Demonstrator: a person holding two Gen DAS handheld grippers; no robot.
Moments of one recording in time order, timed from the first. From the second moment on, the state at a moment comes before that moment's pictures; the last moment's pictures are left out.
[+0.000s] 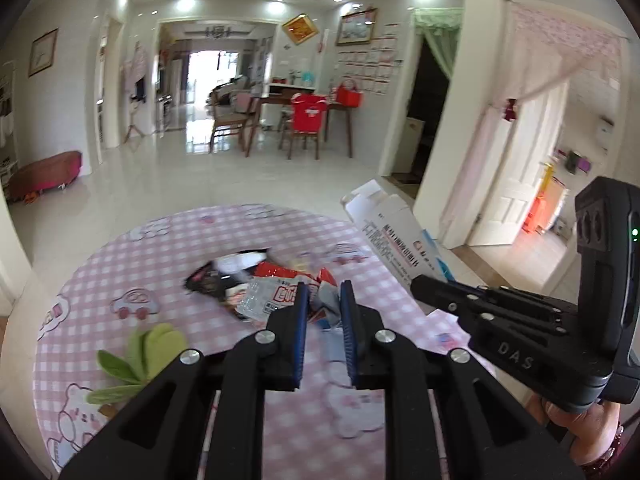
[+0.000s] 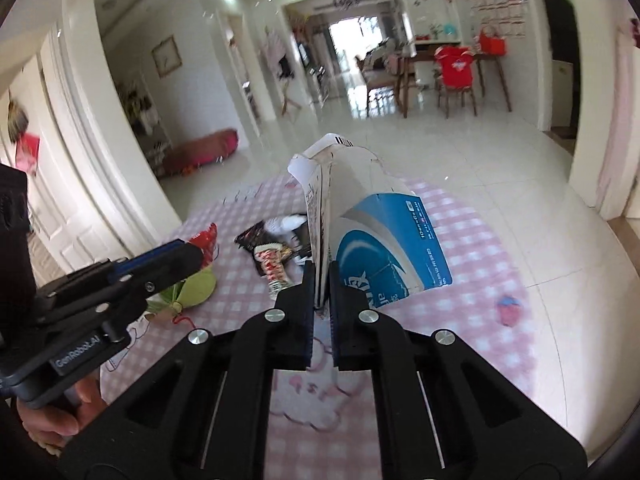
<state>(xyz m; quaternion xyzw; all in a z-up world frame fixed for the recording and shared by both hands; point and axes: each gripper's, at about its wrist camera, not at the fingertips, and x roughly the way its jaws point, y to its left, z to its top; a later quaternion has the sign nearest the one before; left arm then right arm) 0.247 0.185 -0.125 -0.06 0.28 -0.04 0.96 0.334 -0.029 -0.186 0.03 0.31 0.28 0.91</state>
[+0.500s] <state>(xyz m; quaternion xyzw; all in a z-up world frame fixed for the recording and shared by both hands) 0.251 -0.031 -0.138 0.03 0.32 -0.22 0.92 0.263 -0.235 -0.212 0.15 0.29 0.16 0.93</state>
